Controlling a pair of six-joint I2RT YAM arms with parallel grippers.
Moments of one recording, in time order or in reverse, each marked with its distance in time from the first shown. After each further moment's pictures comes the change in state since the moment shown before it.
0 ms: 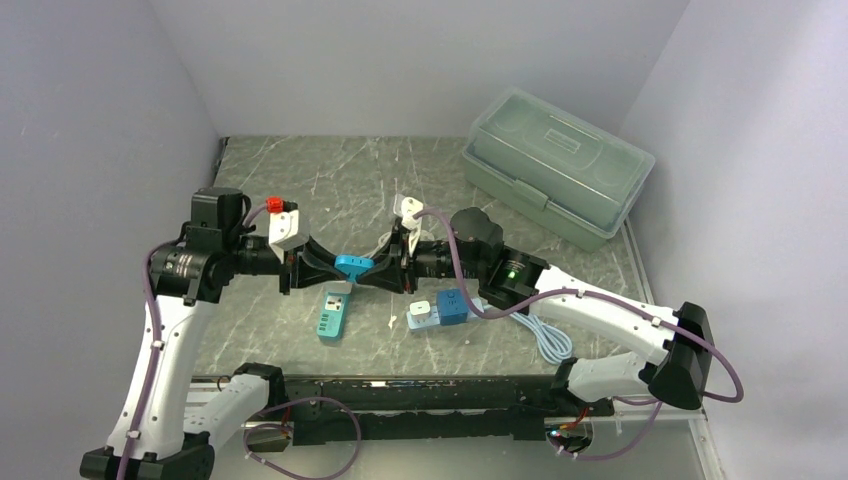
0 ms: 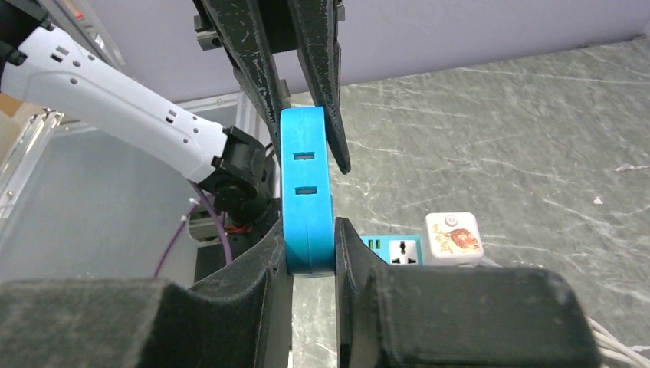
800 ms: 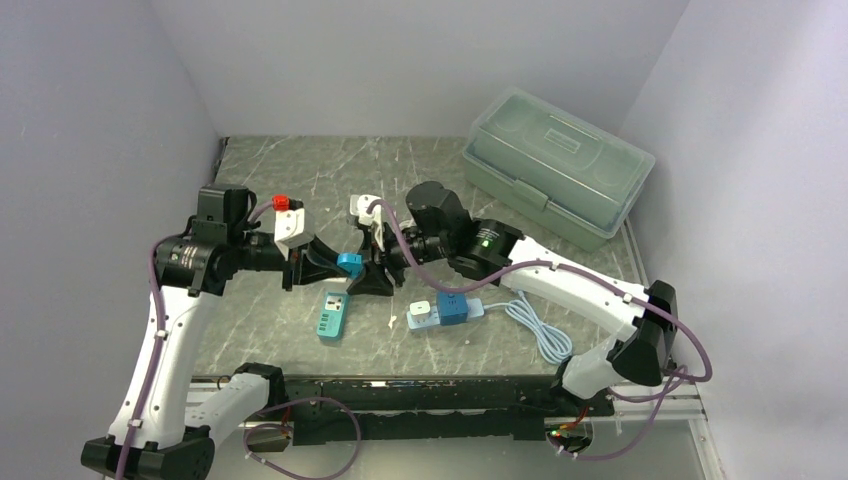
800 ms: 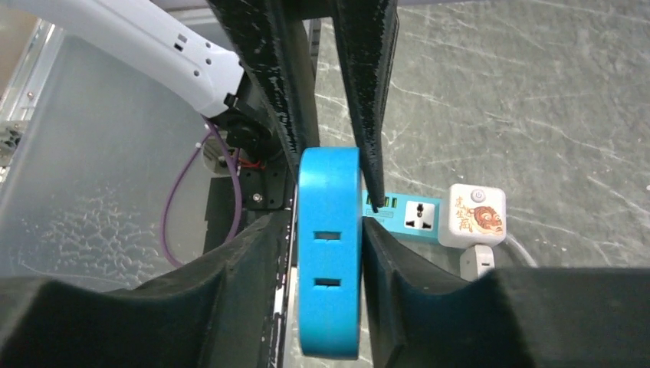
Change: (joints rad) left arm -0.003 0.043 0.013 -0.019 -0.014 0.043; right arm -0.005 0.199 0.321 -0.410 -0.153 -0.188
